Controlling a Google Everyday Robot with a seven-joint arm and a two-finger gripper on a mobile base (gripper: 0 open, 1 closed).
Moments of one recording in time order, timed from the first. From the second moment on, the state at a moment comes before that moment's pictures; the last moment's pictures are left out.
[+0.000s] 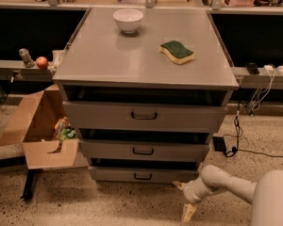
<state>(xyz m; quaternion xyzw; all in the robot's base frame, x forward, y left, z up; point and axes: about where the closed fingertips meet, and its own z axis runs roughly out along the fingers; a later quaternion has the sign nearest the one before) 0.474 -0.196 0.211 -0.70 0.66 0.21 0.18</state>
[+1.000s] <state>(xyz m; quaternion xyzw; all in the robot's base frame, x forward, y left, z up) 0.544 -0.192 0.205 -0.74 0.64 0.07 0.20</state>
